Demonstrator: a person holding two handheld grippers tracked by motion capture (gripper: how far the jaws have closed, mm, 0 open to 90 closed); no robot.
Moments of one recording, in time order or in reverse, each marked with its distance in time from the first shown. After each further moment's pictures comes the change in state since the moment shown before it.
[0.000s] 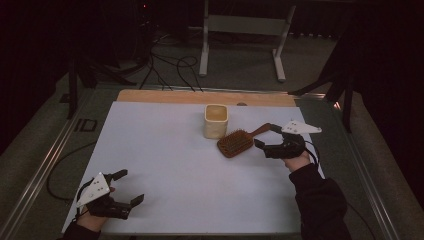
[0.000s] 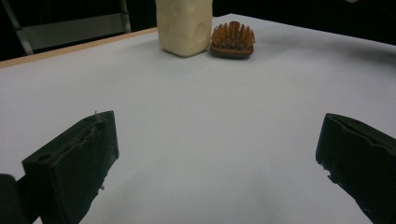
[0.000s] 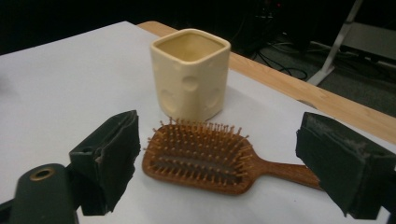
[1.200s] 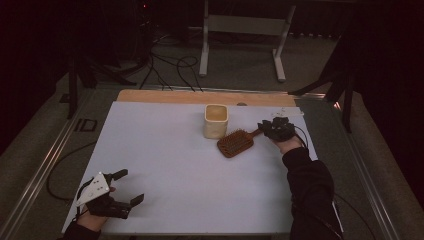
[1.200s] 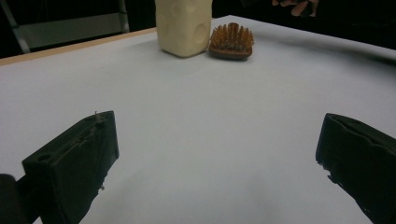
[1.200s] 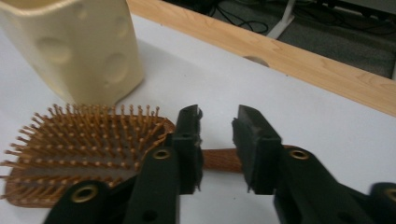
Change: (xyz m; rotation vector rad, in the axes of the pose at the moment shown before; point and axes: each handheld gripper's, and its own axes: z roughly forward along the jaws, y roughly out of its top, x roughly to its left) left arm 0.001 0.000 0.001 -0.005 -0.009 -0.014; right arm -0.055 -0.013 0.066 0.182 -0.171 0.059
